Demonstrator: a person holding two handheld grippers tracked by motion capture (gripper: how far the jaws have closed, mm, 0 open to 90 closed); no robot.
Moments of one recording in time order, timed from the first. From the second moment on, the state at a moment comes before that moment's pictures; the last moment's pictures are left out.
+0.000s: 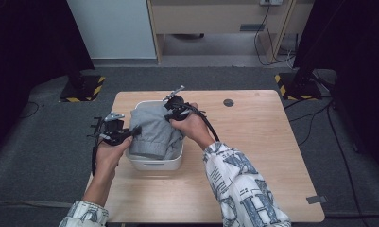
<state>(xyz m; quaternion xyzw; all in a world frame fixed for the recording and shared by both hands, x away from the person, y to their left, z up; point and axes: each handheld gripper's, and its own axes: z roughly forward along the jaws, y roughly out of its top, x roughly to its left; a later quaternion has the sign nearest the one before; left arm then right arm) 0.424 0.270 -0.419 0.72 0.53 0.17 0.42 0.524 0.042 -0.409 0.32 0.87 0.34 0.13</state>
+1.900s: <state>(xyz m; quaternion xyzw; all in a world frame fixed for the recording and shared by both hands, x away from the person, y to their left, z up) 0.413 0.272 -0.418 0.72 0.50 0.19 0.45 0.508 -0.035 -0.404 0.37 0.84 0.37 0.13</state>
